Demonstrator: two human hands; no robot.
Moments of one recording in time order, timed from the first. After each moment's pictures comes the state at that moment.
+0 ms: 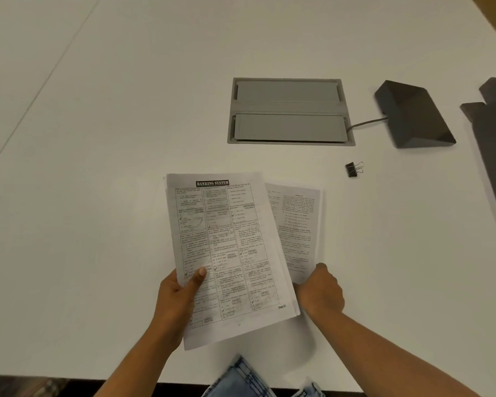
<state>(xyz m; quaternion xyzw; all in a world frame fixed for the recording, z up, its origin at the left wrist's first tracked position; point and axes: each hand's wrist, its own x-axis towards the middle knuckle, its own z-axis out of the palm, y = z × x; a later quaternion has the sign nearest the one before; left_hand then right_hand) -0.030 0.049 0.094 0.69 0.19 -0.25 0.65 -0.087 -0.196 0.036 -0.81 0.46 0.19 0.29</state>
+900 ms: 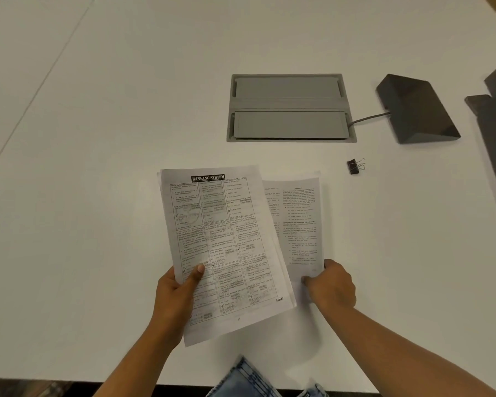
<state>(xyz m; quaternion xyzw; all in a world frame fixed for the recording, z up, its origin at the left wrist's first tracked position) -0.021 0.047 0.091 0.71 0.20 -0.22 0.64 -0.085 -0.216 0.036 -0.80 0.48 0.13 0.33</state>
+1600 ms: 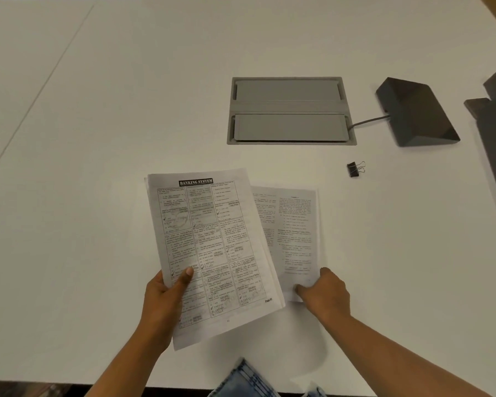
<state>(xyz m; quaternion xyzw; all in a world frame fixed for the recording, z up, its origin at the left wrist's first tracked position) -0.017 0.064 0.086 0.73 0.20 -0.20 0.63 -0.094 -0.211 0.037 -0.82 0.42 0.18 0.34</state>
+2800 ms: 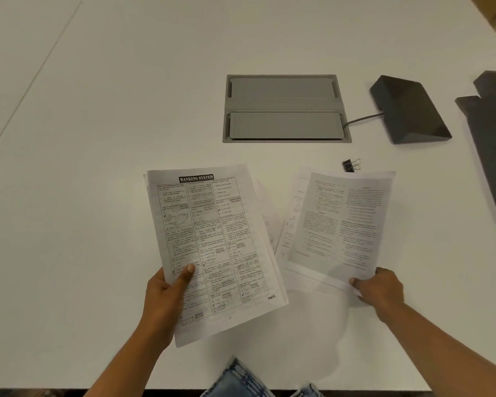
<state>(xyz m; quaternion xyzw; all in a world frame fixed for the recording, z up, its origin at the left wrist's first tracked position) -0.012 0.060 0.090 0.71 0.19 -0.22 0.64 -0.128 -0.311 0.023 -0.72 0.55 0.10 0.41</state>
